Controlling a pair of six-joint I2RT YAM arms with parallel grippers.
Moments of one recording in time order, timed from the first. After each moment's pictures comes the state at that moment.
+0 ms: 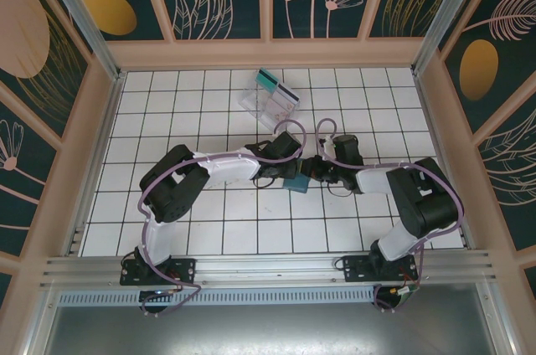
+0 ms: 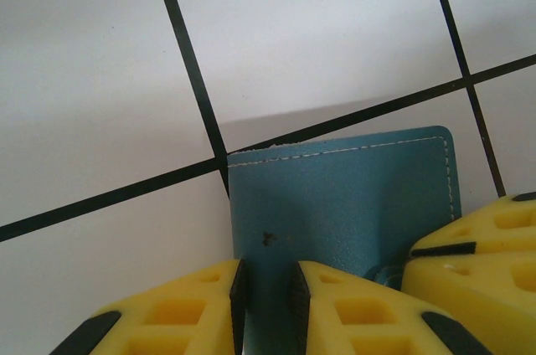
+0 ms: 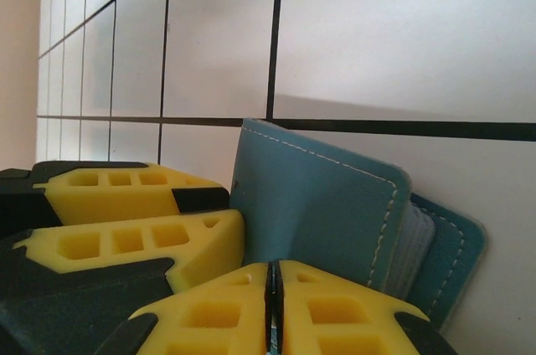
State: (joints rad) left arm -0.90 2.02 1.28 -0.27 -0.07 -0.66; right arm 0.38 1.60 0.53 0.30 -0.57 0.64
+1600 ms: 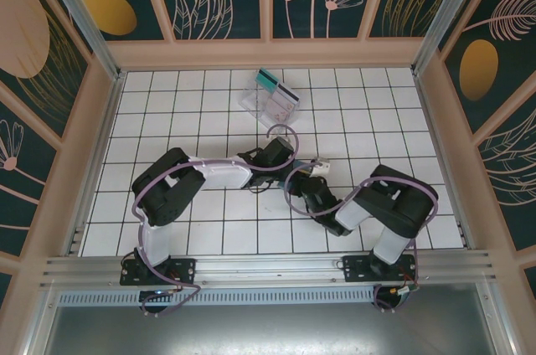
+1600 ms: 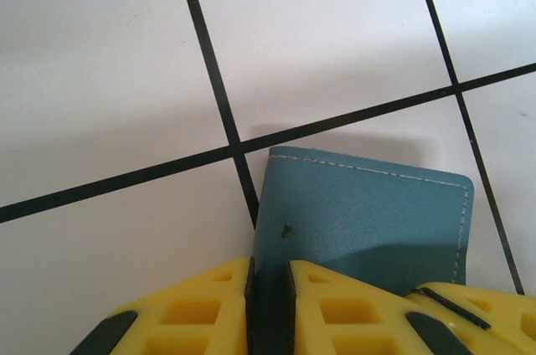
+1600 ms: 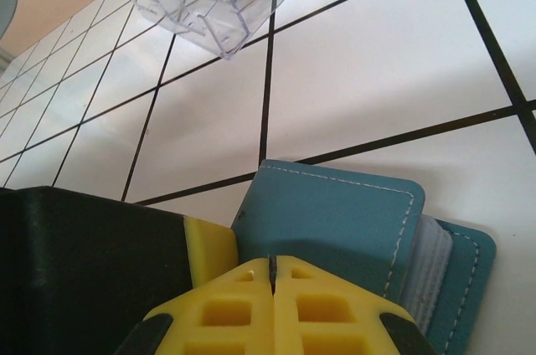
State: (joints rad) left arm -0.90 1.95 1.11 -0.06 -0.07 -0.70; right arm 0.92 1.73 0.28 0.94 0.48 0.84
